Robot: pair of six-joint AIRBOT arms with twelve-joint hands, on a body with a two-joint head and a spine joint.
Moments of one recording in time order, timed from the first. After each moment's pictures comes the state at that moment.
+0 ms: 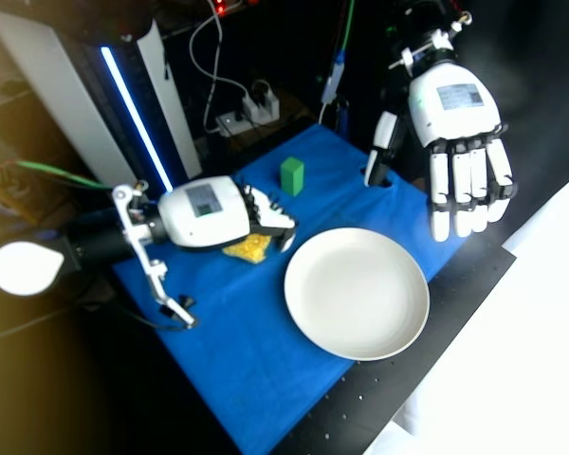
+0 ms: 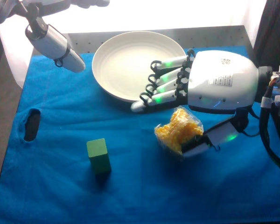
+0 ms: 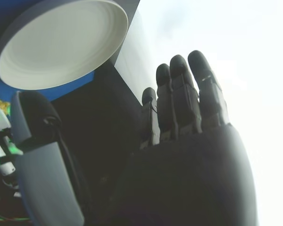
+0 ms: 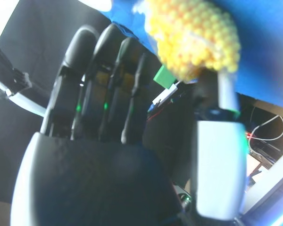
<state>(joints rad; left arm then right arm) 0.30 -1.07 1.38 0.75 -0.11 0.57 -0.67 -1.24 1.42 -0.85 0.89 -0.42</state>
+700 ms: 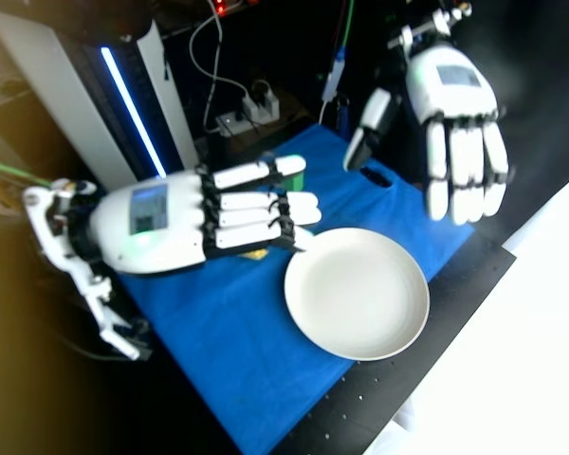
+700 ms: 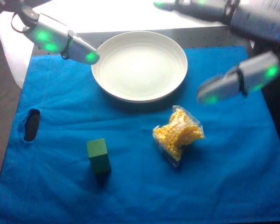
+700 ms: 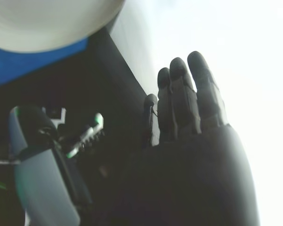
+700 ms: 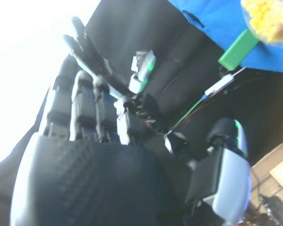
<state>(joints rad) 0.37 -0.97 1.31 0.50 -0.37 0.58 -0.60 -1.09 1.37 -0.46 0.96 -0.43</state>
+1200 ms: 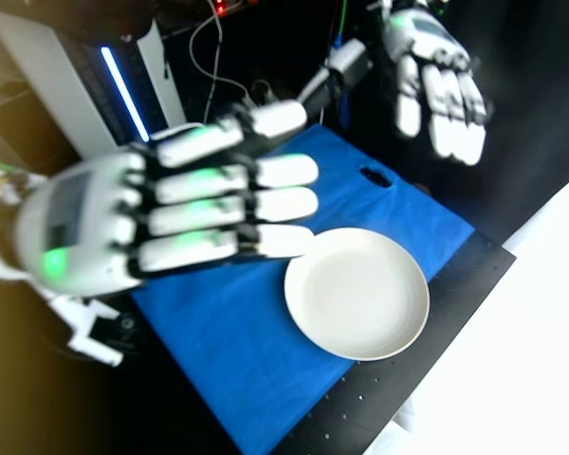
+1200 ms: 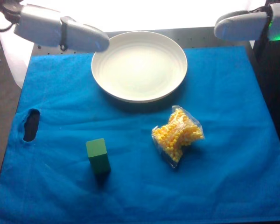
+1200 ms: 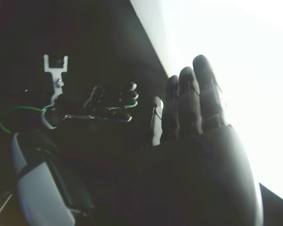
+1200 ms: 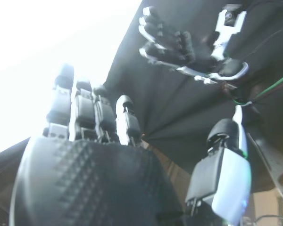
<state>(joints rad) 0.43 -0.89 1.20 0.30 -0.65 0.71 -0.60 -1.06 1.38 -0.21 1.08 -0.43</state>
